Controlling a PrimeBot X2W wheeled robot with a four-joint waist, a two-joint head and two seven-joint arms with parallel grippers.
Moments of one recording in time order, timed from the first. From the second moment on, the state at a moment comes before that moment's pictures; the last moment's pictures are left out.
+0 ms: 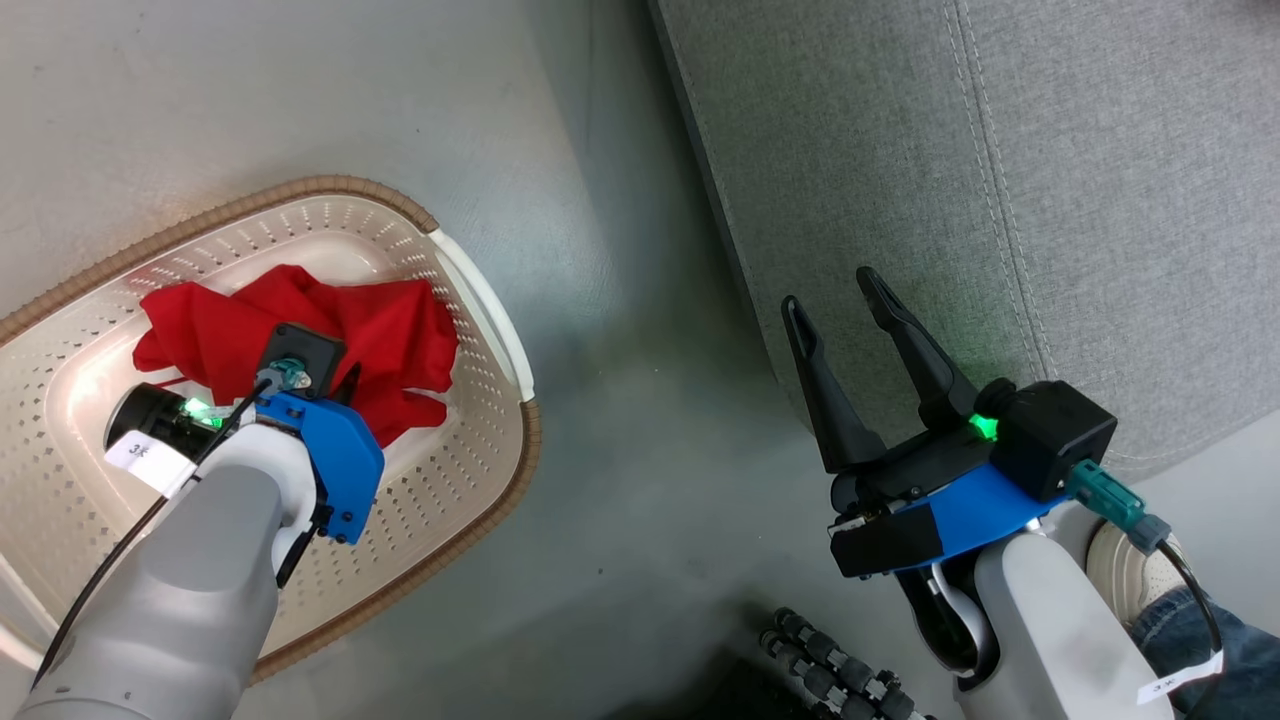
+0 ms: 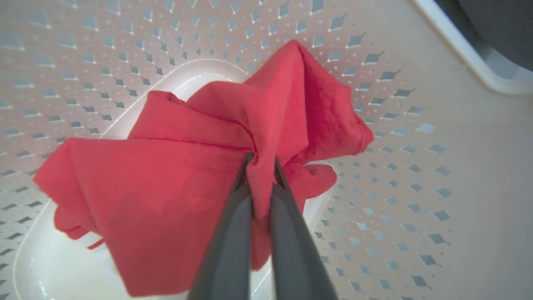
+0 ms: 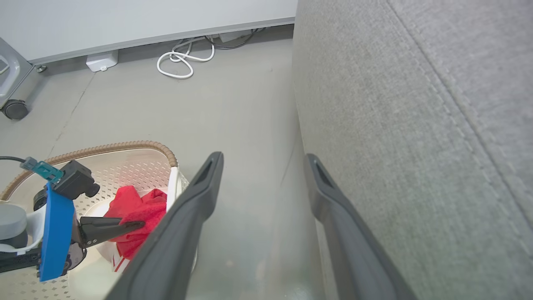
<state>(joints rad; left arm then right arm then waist) -0.82 0.30 -0.88 1.13 -0.54 -0.13 -0.08 -0.36 -0.05 0.27 0.17 0.26 0.13 -0.23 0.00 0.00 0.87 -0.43</state>
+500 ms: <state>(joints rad) -0.80 0.27 -0.91 1.16 -0.61 -0.13 -0.14 -0.38 -0.05 0.29 0.22 0.24 0.13 -0.24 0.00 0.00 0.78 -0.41</state>
